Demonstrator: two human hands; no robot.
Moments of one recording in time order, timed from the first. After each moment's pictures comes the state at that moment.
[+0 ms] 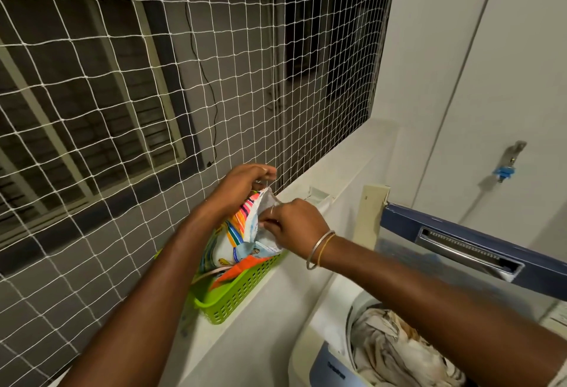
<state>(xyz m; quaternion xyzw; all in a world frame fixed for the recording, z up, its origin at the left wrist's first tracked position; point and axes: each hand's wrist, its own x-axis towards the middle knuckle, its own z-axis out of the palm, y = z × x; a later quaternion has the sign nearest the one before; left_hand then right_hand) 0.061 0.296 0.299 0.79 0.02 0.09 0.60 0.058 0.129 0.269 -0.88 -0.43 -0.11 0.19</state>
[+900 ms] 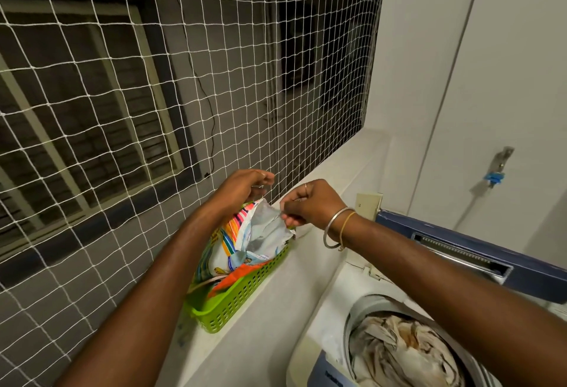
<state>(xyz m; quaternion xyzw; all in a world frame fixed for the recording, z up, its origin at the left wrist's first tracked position) 0.064 0.284 0.315 0.79 0.04 0.06 0.61 0.080 0.092 0.309 -0.77 -0.19 0.14 0.59</state>
